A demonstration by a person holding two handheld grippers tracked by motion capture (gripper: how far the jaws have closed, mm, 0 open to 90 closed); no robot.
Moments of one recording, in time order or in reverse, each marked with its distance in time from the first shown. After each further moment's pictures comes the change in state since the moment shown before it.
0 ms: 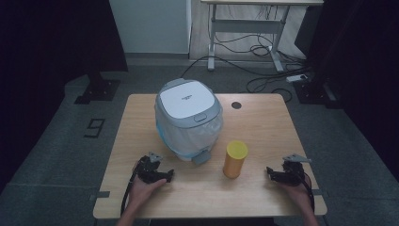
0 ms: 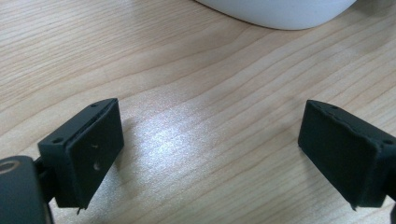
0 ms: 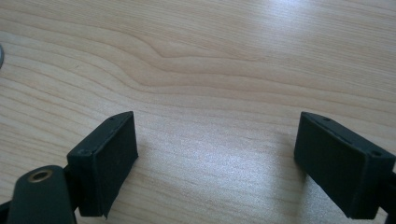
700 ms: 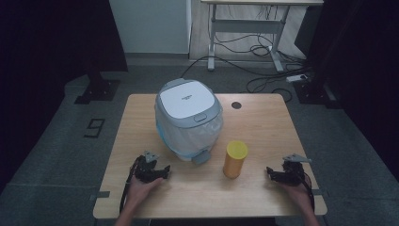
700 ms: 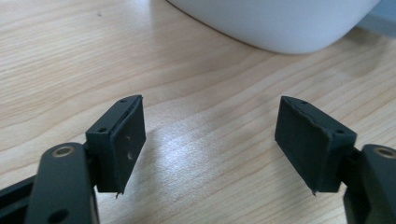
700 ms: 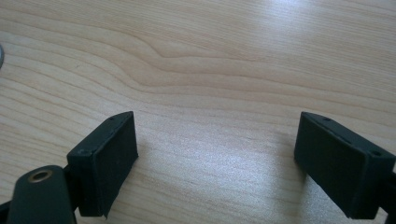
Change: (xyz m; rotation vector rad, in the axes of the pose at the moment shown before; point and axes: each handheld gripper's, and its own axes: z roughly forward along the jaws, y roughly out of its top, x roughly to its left) left arm 0.005 0.000 -0.016 -0.078 0.018 -0.049; right arm 0.000 0.000 0.000 0.000 0.000 0.000
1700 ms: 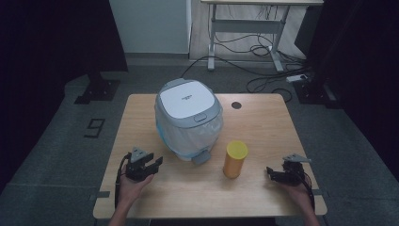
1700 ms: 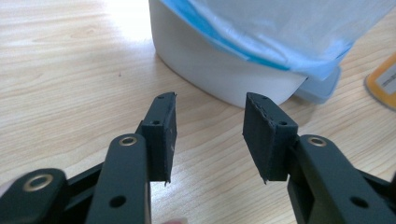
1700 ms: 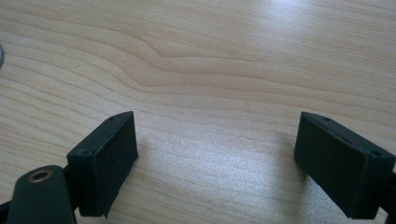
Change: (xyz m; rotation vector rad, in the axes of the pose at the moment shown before) left arm 0.006 0.015 -0.048 -0.169 -0.066 -0.051; right arm 0.000 0.000 0.000 0.000 0.000 0.000
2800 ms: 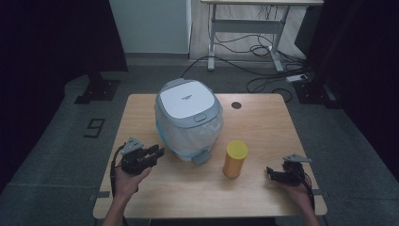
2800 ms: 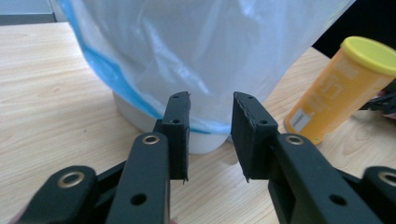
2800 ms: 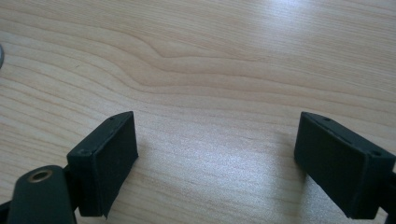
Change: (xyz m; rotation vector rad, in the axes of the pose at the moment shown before) left arm -0.016 0.049 -0.040 -0.088 -0.154 0.008; right arm 0.000 0.000 0.000 0.000 0.000 -0.001
